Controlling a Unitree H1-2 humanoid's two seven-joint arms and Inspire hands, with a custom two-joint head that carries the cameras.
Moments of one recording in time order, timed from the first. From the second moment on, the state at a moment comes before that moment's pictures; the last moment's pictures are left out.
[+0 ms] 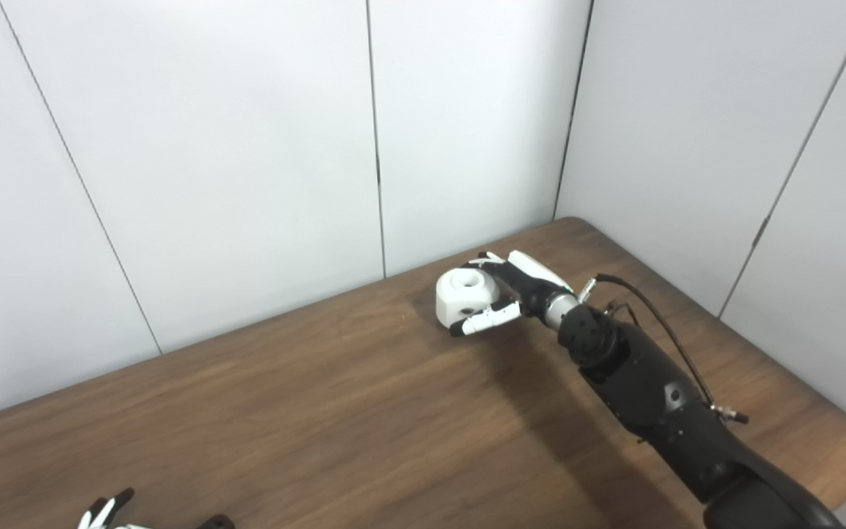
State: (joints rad) left arm -0.02 0.20 -0.16 -0.05 0.50 -0.08 0.01; right arm -0.46 -0.58 0.06 0.33 -0.40 0.26 0.14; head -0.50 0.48
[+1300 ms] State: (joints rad) left arm -0.02 0.20 -0.16 -0.05 0.50 -0.08 0.00; right arm -0.46 -0.56 0.05 0.44 -0.41 0.12 0.00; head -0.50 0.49
